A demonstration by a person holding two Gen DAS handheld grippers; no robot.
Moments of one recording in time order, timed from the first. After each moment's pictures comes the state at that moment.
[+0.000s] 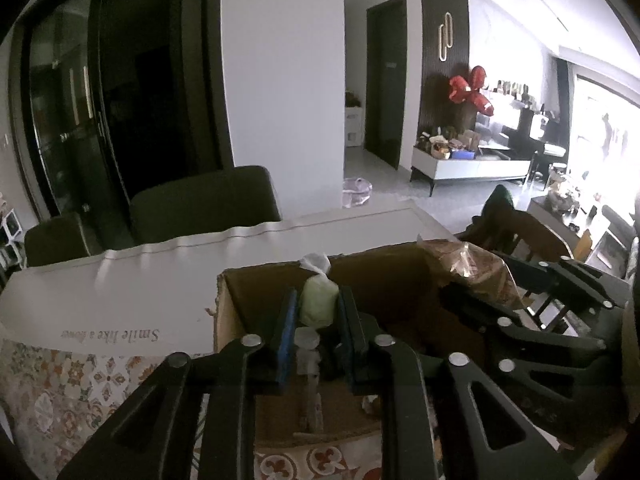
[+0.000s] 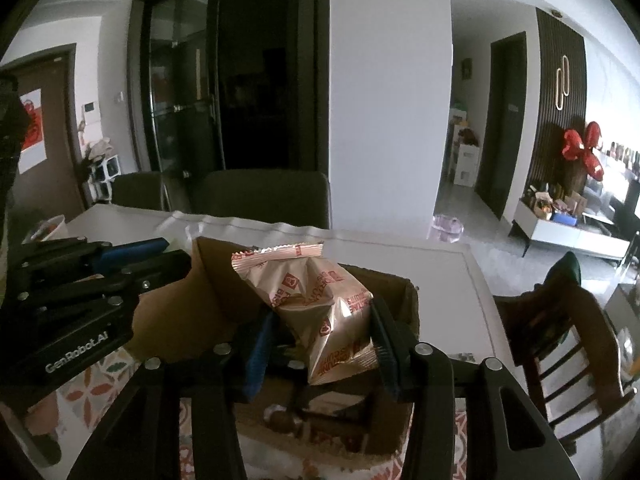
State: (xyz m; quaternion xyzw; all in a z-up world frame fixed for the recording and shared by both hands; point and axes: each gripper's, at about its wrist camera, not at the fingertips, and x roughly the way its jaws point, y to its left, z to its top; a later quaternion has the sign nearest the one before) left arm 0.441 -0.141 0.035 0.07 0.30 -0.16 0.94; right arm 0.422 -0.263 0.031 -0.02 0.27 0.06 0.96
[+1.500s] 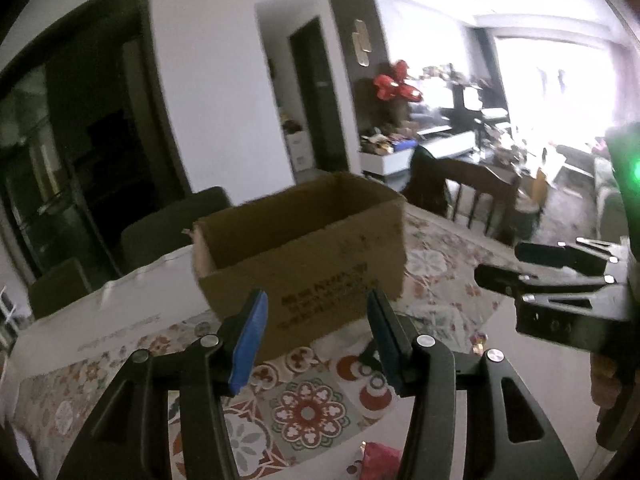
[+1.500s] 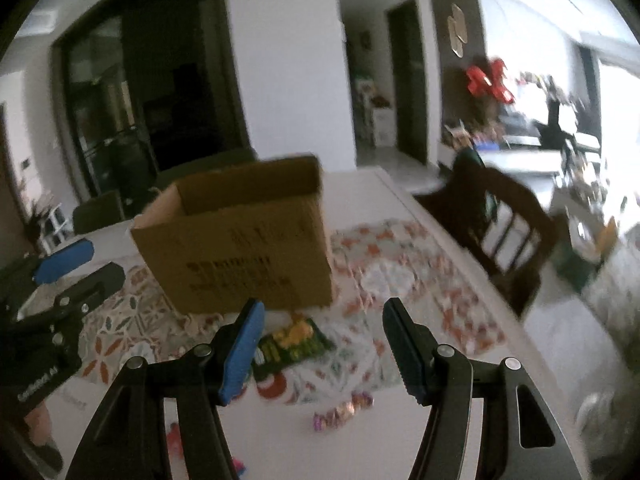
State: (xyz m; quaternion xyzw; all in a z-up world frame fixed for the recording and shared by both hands) left arm 0.270 -0.121 -0.008 0.18 0.22 -0.26 0.92; right arm 0.240 -0.268 -0.014 0.10 0.29 -0.09 0.95
